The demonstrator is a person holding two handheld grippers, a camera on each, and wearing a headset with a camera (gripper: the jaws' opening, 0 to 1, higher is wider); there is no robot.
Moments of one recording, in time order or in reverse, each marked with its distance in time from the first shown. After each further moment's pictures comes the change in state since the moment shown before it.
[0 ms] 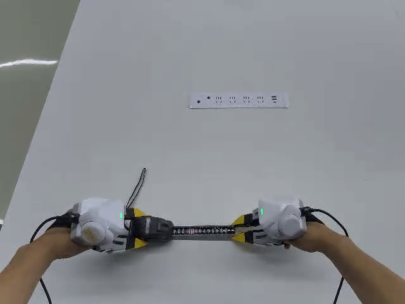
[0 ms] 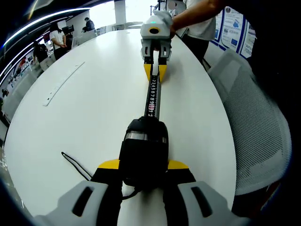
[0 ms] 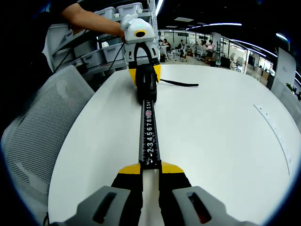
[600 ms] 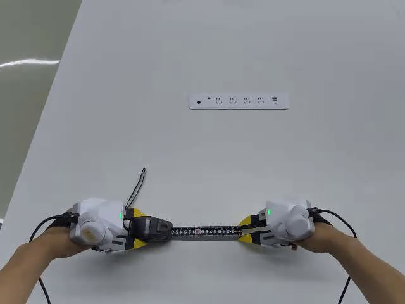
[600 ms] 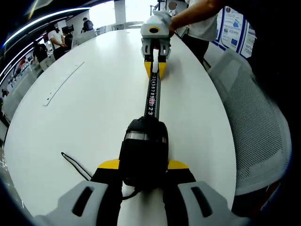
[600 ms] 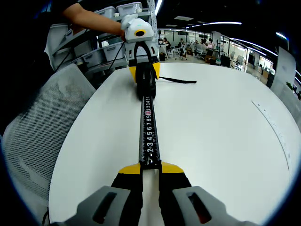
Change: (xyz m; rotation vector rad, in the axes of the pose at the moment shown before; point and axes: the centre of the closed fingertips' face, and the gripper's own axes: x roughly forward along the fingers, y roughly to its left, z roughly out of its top) left arm 0.000 0.000 0.000 -0.001 0.002 -0.002; right arm -0.010 -0.002 -0.010 0.006 0.010 0.004
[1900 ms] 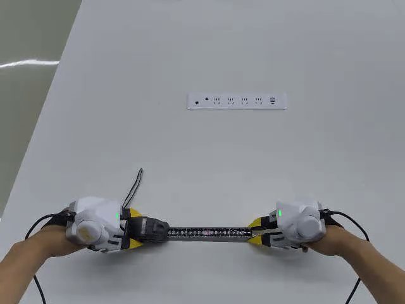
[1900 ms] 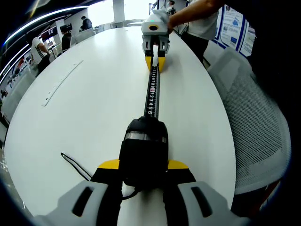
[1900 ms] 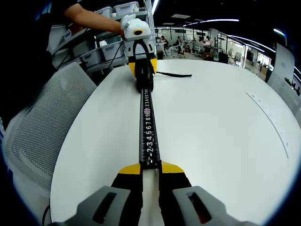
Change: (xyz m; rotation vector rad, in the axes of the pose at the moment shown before) left arm 0.001 -0.001 0.000 0.008 0.024 -0.007; right arm -0.022 0.001 -0.024 0.025 0.015 -0.007
